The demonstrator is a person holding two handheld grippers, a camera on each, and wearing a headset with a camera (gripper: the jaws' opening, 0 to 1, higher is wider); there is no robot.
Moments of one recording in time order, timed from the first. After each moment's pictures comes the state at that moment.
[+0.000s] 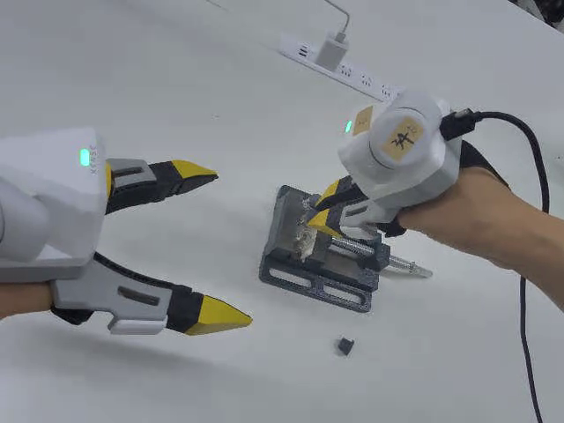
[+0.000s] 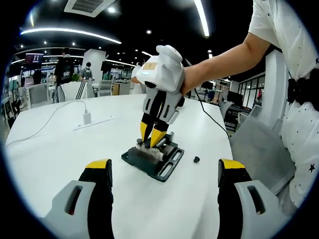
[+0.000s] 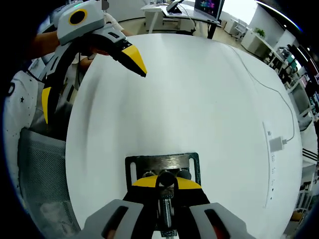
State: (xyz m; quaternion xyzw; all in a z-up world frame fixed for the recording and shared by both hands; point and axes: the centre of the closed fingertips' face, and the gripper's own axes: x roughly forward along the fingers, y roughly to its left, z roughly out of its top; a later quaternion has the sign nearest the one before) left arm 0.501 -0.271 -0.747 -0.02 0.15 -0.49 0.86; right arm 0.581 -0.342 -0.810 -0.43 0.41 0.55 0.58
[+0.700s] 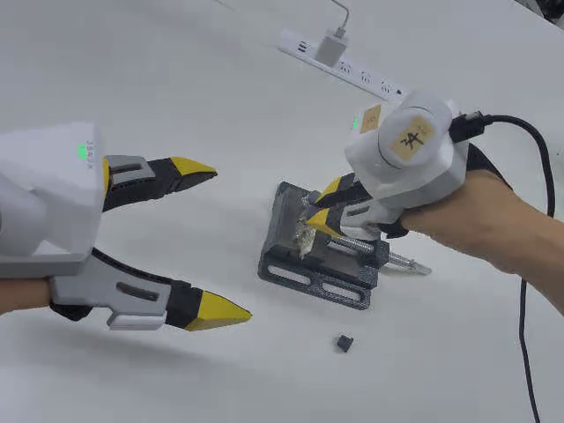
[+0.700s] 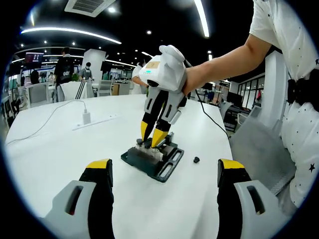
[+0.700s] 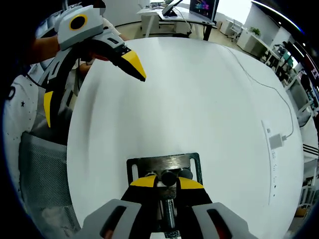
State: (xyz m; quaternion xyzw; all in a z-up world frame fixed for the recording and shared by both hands) left arm 0.503 -0.273 -0.748 -0.02 0.15 -0.49 0.86; right arm 0.576 -0.341 -0.807 -0.41 0.41 0.55 0.59
